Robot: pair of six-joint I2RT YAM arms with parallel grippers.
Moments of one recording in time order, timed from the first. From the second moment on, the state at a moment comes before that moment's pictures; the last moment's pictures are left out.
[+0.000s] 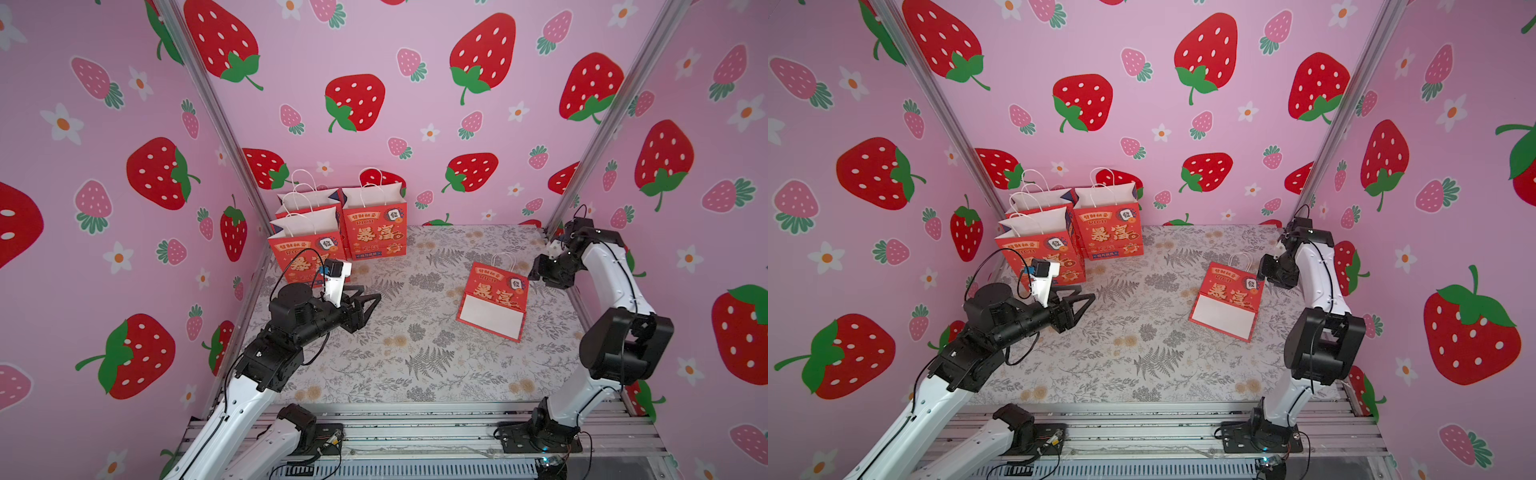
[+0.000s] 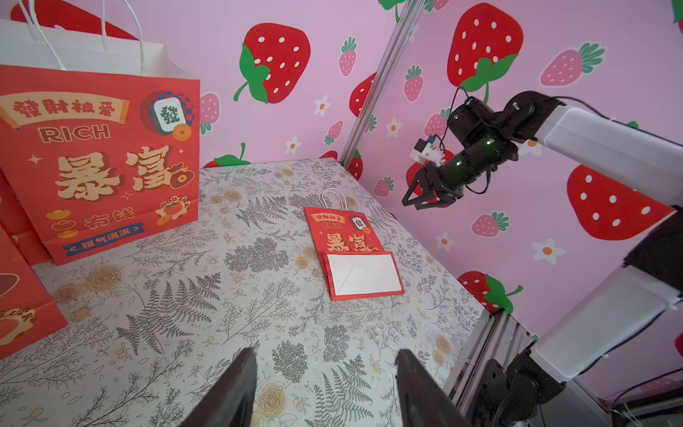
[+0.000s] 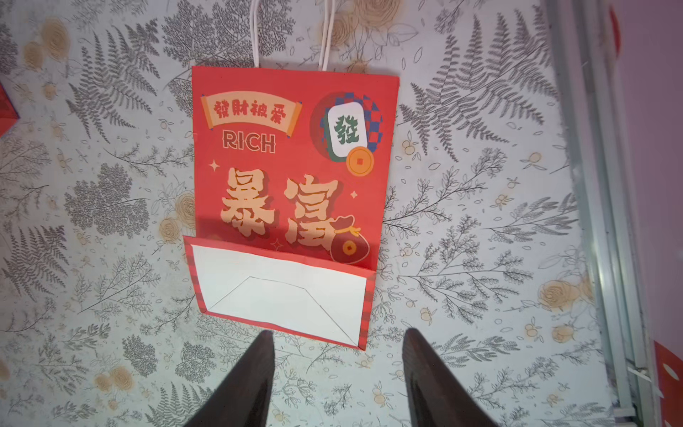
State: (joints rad) left arm -0.43 0.77 0.91 -0.39 0.38 -0.26; right arm -0.16 1.72 1.68 -1.27 0.00 0.09
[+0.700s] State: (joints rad) left arm -0.42 0.75 0.81 -0.32 0.23 -0.31; right arm 0.35 1.82 1.45 -0.91 -0.11 0.17
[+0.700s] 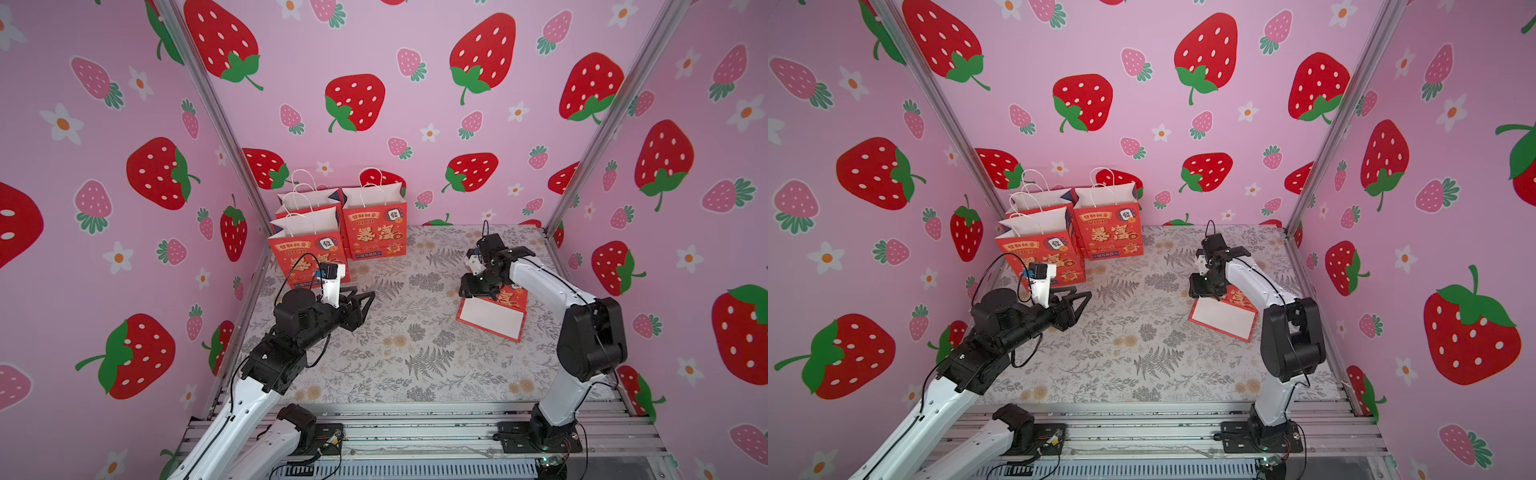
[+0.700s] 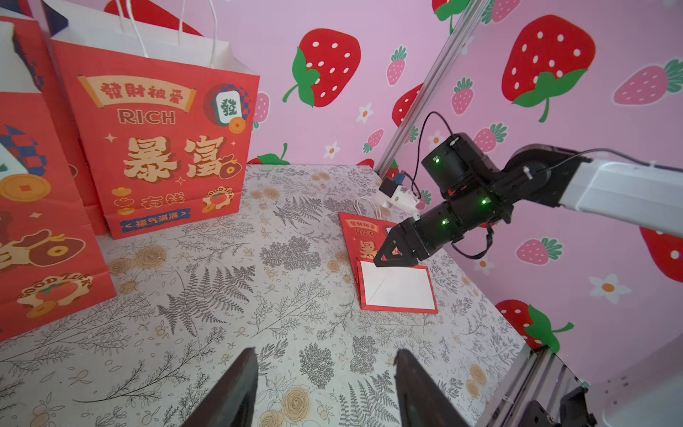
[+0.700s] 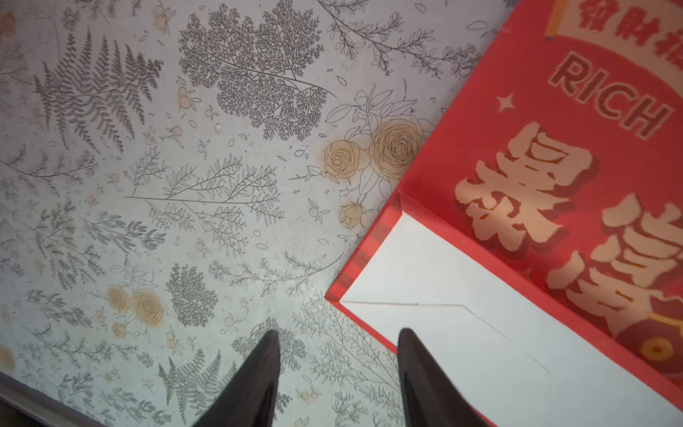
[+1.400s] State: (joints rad) left arm -0.28 0.69 0.73 -0.34 0.01 -0.46; right arm 0.36 1.83 1.15 -0.69 -0.13 0.23
